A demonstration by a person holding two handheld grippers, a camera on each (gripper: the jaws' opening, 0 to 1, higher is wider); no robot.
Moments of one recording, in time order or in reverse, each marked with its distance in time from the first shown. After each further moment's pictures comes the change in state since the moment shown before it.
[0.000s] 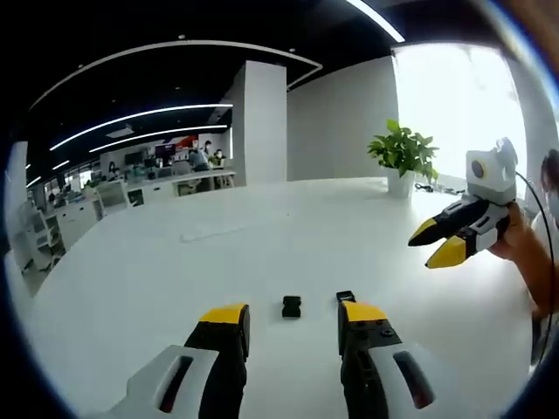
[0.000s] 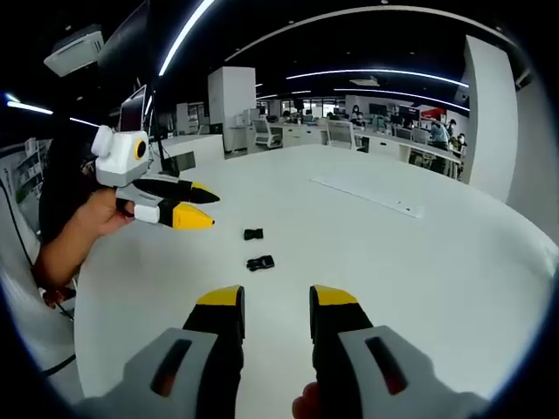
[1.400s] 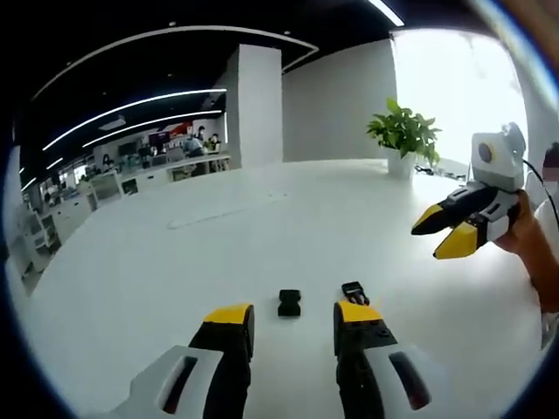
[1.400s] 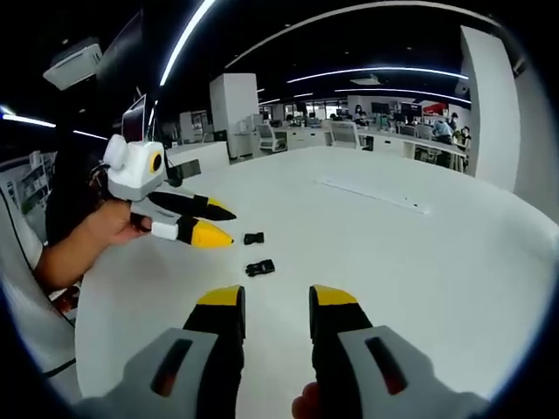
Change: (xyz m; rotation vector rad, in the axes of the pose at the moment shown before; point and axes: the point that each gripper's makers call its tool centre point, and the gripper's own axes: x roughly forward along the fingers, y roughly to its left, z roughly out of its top) left arm 0.032 -0.001 -0.016 0.018 0.093 -0.009; right arm 0.014 -0.002 -0.004 0.050 -0.029 0.048
